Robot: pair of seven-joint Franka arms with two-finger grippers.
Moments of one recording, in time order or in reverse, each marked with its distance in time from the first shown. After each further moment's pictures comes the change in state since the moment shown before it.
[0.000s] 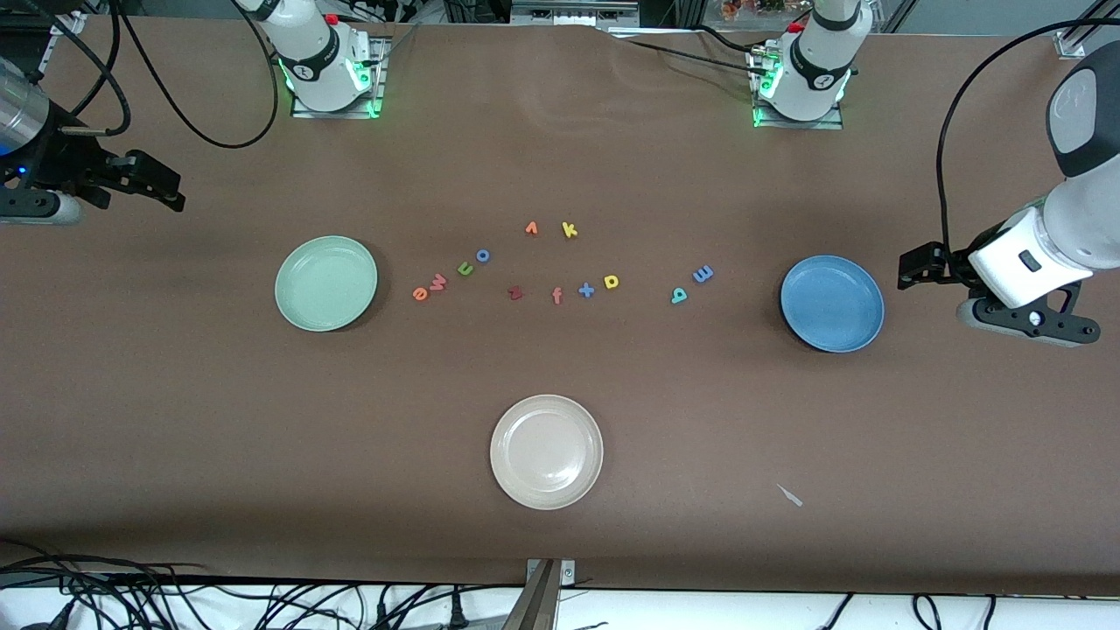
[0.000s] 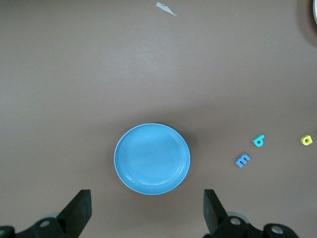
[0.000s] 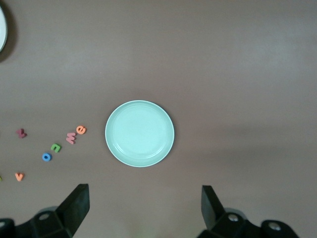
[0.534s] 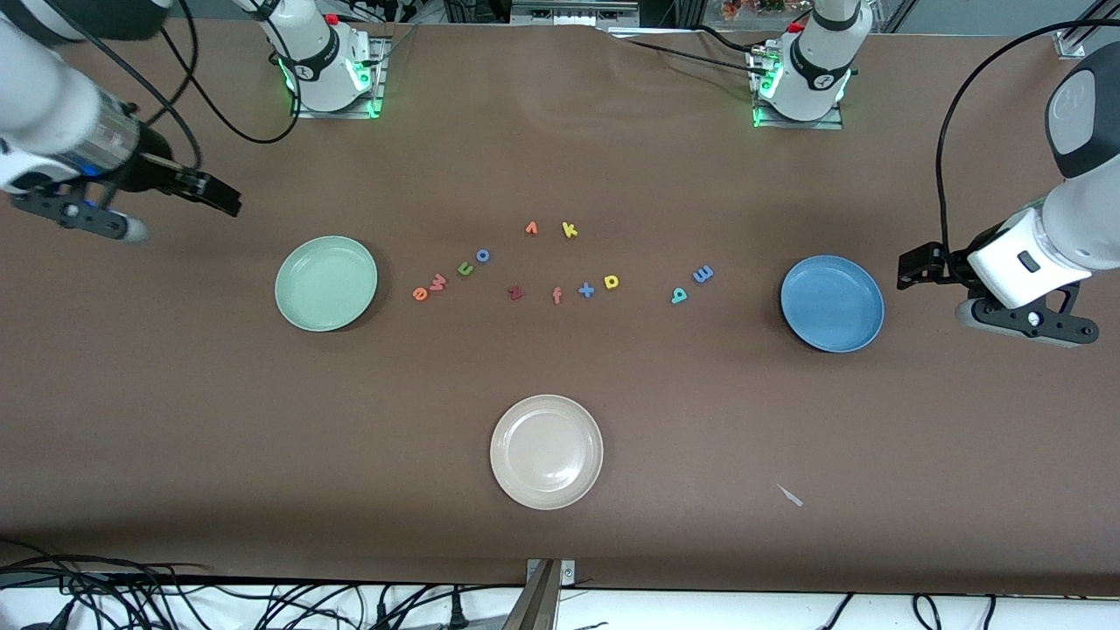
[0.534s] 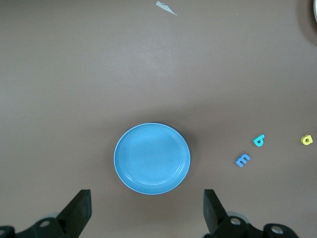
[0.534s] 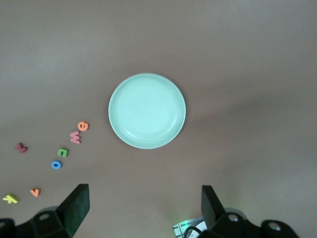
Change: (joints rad) left arm 0.000 0.001 0.000 -0.002 0.000 0.000 0.000; right arm 0.041 0.024 0.078 -0.123 -0.002 0.011 0.368
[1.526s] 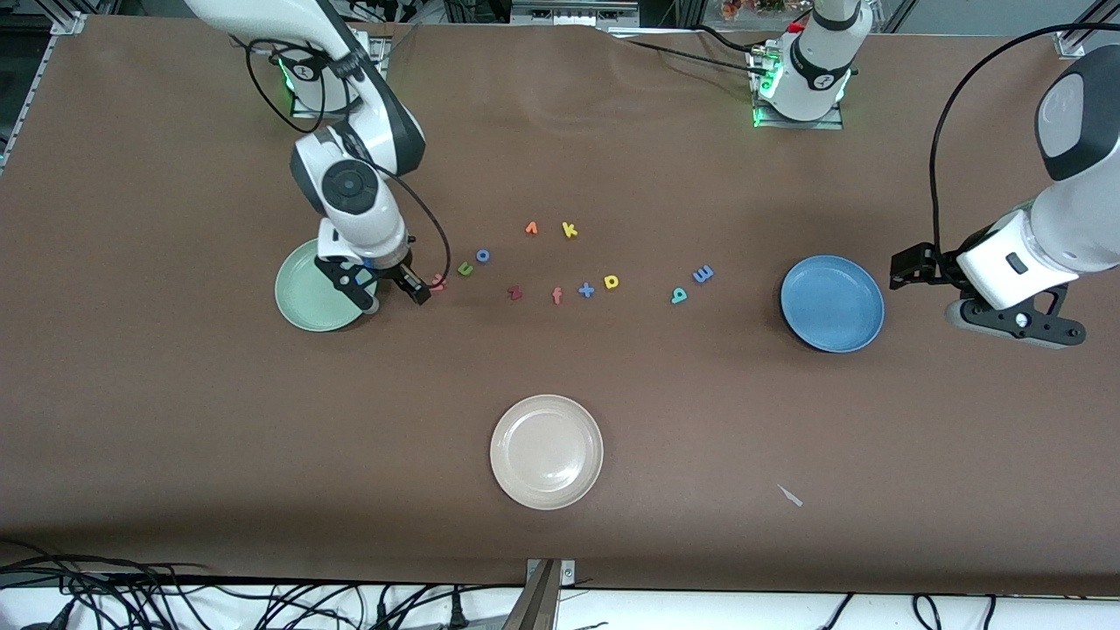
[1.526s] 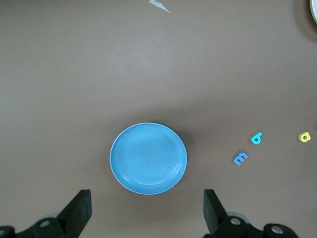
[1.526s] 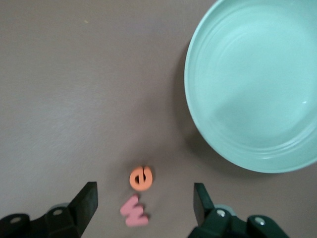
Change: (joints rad) left arm -0.008 0.008 -0.014 -0.006 0.000 0.000 0.001; right arm 0.297 0.396 0.016 -0.330 -0.214 0.851 0.928
